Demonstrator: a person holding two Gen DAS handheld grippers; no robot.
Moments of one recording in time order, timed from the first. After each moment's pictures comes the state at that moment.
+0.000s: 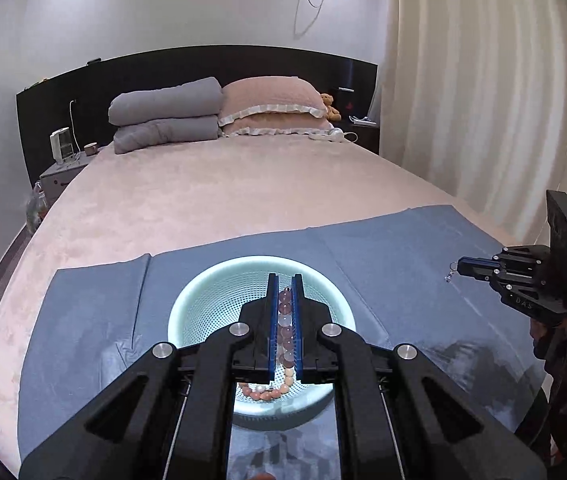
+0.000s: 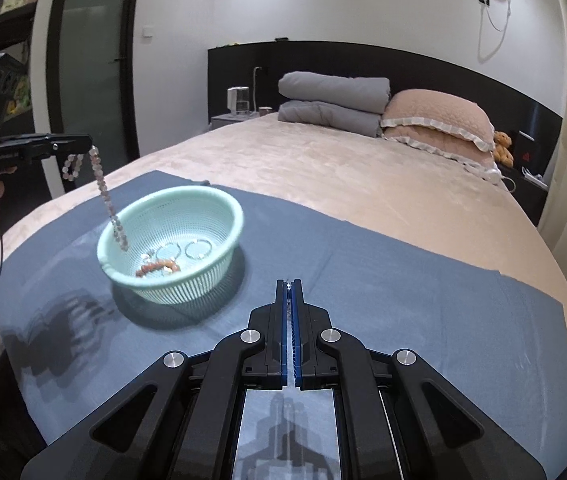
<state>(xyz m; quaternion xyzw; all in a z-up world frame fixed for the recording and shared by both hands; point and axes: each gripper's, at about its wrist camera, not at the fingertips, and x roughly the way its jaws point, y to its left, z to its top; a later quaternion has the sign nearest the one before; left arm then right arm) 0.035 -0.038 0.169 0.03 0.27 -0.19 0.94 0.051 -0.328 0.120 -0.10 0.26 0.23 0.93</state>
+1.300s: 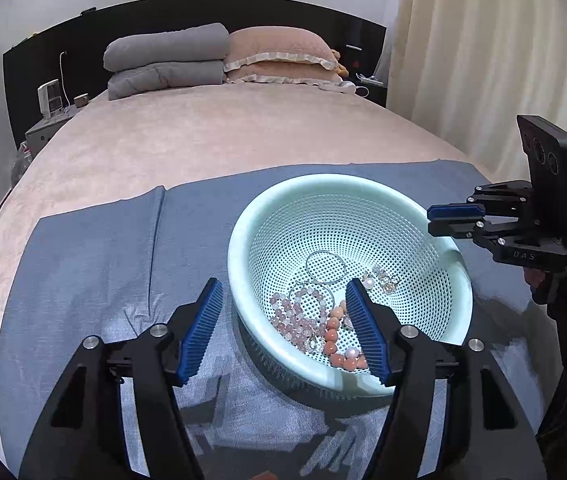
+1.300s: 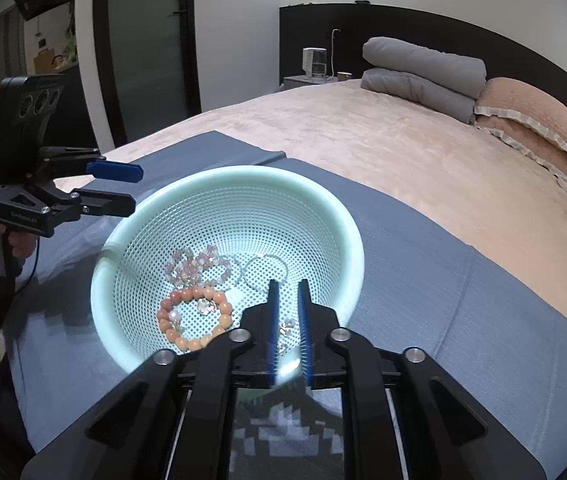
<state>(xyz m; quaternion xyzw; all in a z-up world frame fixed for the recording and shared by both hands) 0.093 0.033 0.074 0.02 0.34 -0.20 0.92 0.133 -0.224 0.067 -0.14 0.33 0.32 0.88</state>
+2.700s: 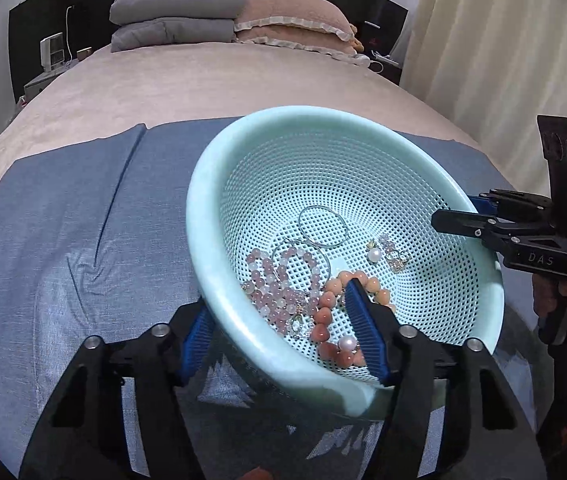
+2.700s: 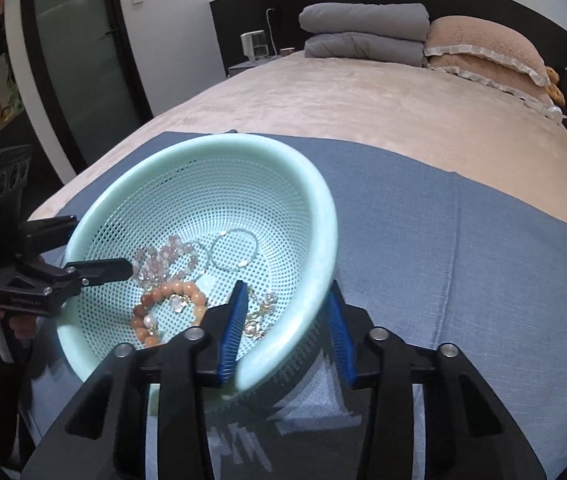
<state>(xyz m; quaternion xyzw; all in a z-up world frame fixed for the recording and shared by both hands) 0.116 0.013 0.020 -0.01 0.40 -0.20 0.89 0.151 -0.221 0.027 -0.05 0.38 0.25 0.89</state>
